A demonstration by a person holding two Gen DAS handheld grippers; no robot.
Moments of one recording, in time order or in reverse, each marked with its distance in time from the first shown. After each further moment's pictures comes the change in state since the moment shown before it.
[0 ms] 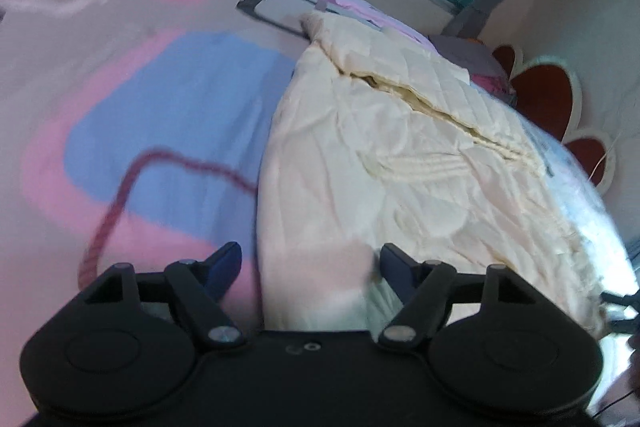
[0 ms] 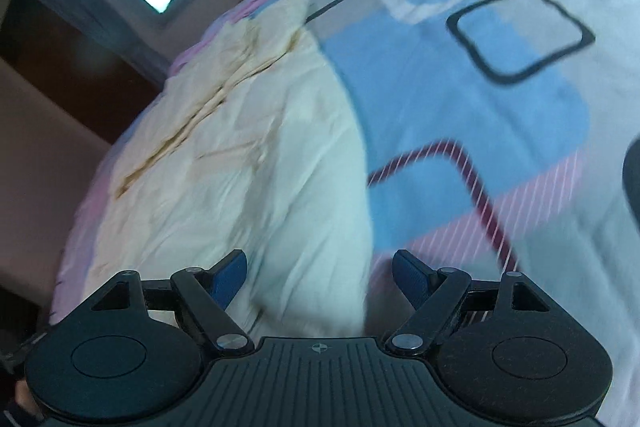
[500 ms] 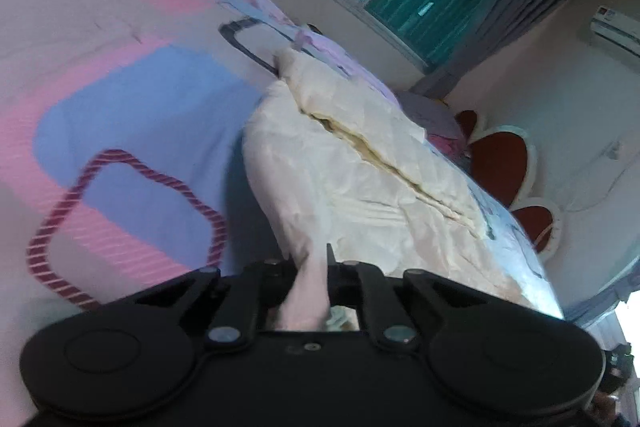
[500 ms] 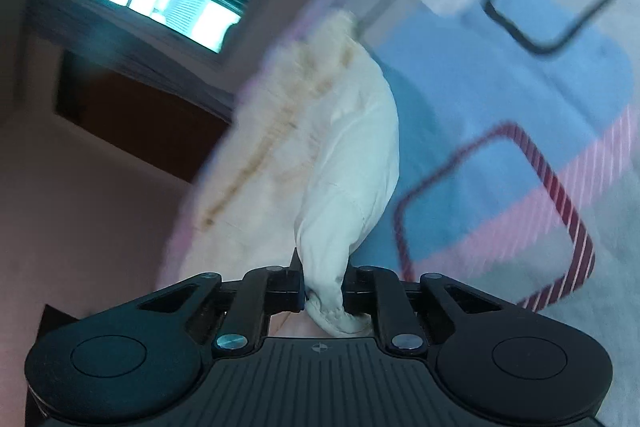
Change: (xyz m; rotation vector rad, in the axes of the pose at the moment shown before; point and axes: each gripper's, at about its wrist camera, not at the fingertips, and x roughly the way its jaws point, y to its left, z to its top) left arm -0.008 -0.012 -0.006 -0.130 -0.114 -0.116; right arm -0.019 -0.009 0.001 0.099 -0.077 0.225
